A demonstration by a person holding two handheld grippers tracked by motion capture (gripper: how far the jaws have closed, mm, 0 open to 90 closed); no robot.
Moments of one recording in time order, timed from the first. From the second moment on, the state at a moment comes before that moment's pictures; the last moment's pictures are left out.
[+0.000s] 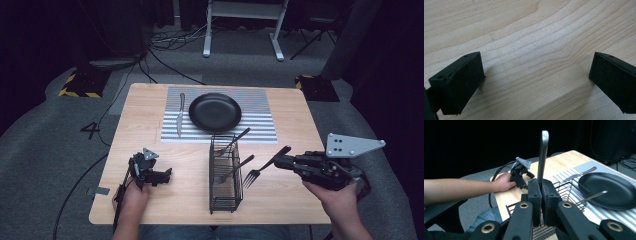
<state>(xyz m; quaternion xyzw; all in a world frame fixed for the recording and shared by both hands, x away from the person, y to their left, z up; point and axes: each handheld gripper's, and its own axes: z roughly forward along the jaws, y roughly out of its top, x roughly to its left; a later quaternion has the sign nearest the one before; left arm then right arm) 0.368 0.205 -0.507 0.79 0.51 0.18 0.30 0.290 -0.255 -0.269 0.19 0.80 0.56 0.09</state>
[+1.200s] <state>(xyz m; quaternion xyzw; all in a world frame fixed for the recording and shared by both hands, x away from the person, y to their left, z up) 0.366 0.205 -0.507 0.78 0.51 0.18 0.30 0.414 -0.314 -0.264 0.36 0.77 0.49 0.21</state>
